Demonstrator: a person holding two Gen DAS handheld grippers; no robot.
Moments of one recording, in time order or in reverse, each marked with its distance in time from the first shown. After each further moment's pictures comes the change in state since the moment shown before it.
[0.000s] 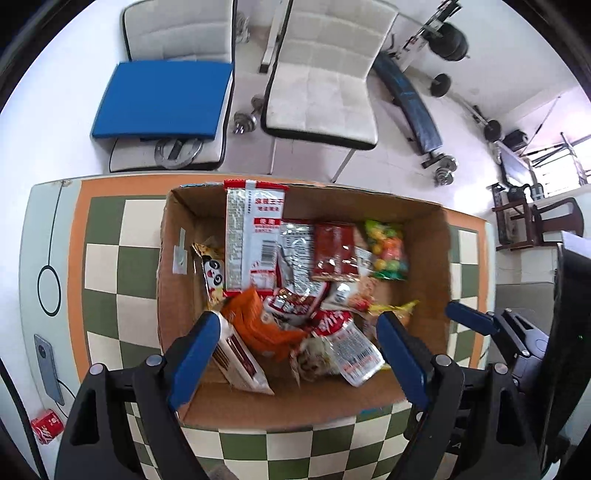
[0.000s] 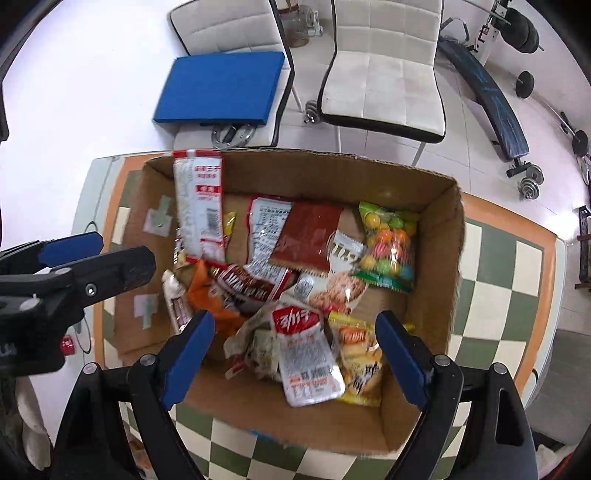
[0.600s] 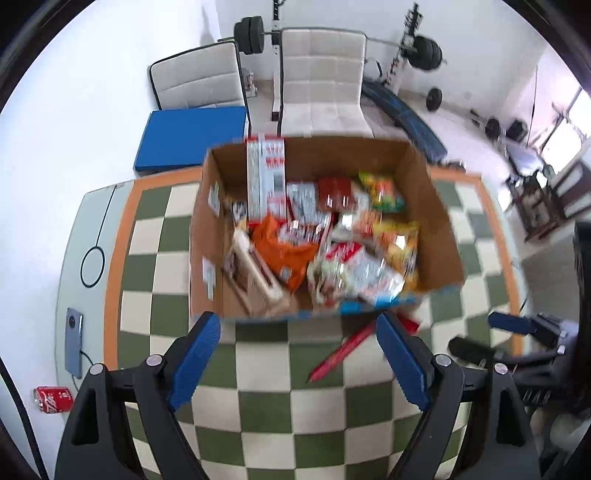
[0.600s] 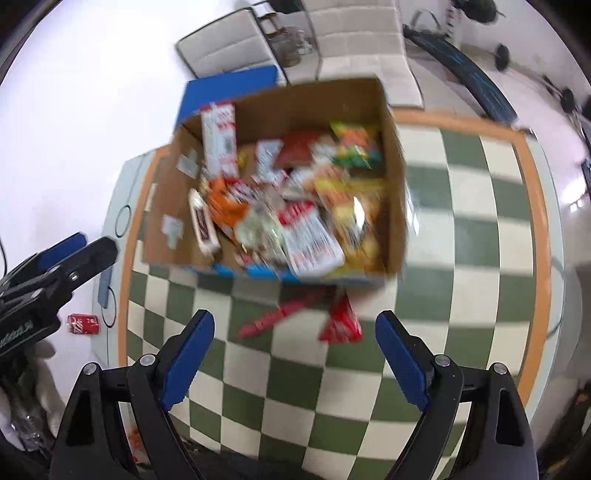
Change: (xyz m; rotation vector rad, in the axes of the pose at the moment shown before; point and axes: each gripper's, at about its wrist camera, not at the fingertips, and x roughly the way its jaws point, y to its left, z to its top) left arm -0.017 -0.030 -0.175 0.130 -0.221 0.200; right arm -0.038 -0.033 -0.188 0.124 -0.104 0.113
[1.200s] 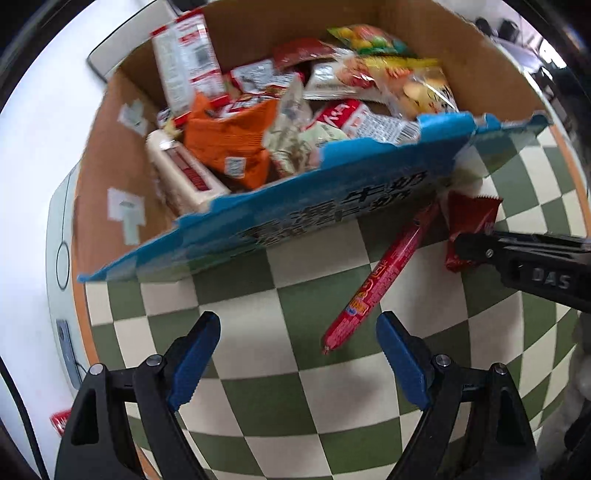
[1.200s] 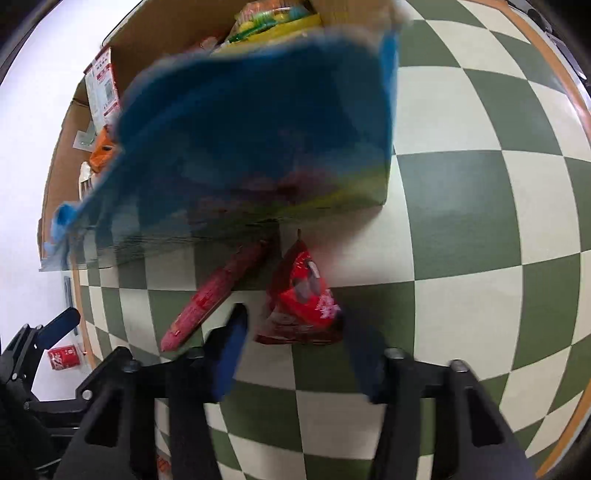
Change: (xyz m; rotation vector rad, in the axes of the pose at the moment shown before) left arm 0.137 -0.046 -0.059 0.248 0.236 0.108; right arm 0.153 -0.063 -0.036 0.210 0.097 0.010
